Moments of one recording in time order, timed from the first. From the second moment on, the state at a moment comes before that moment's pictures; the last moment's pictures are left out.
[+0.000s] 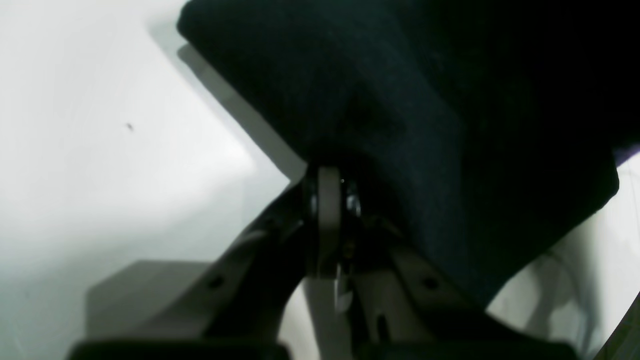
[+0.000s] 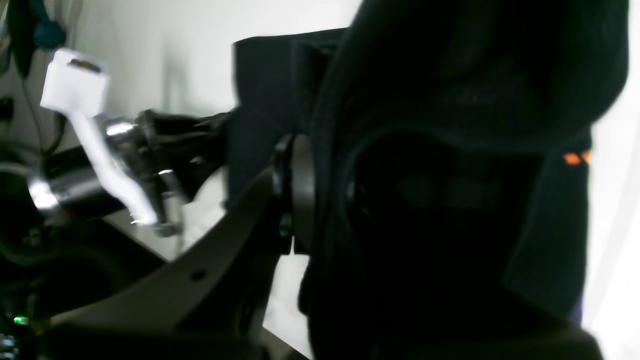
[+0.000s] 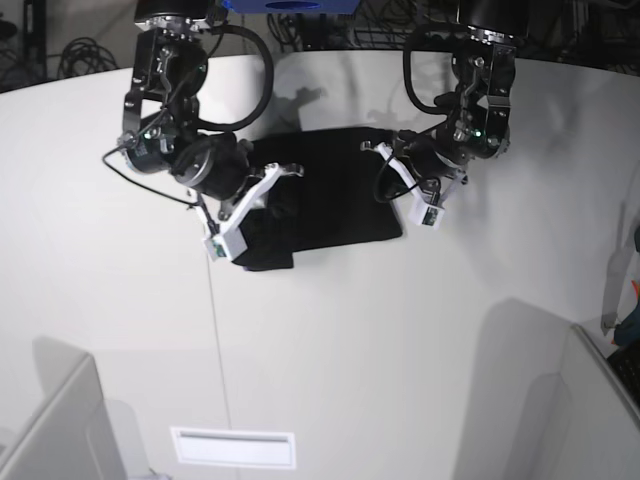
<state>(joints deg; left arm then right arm) 10.9 -10.6 3.2 90.2 -27.6 -15.2 45.4 -8.5 -5.2 0.4 112.3 30.6 10.6 -70.9</state>
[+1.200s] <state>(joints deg) 21.4 -10.8 -11.1 99.5 -26.1 -14.5 47.6 -9.4 -5.8 -5.3 109.4 30.7 8.2 -66.2</state>
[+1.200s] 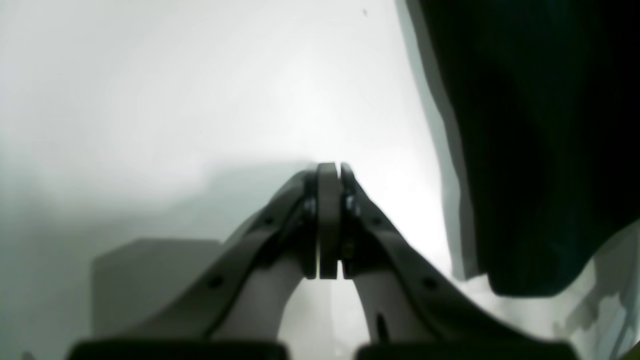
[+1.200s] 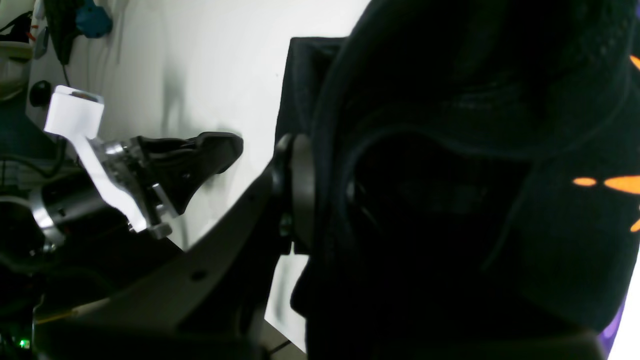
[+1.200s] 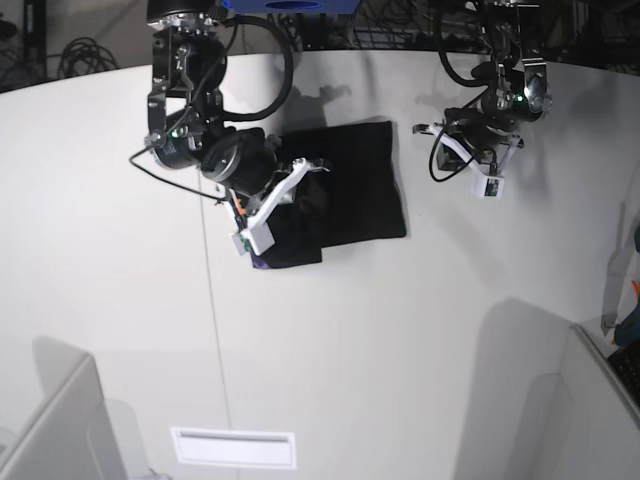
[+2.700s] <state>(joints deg) 31.3 -15.3 -22.2 104.7 -26.5 -14.8 47.6 -7.8 -5.4 -11.7 103.2 31.0 2.7 -61.6</state>
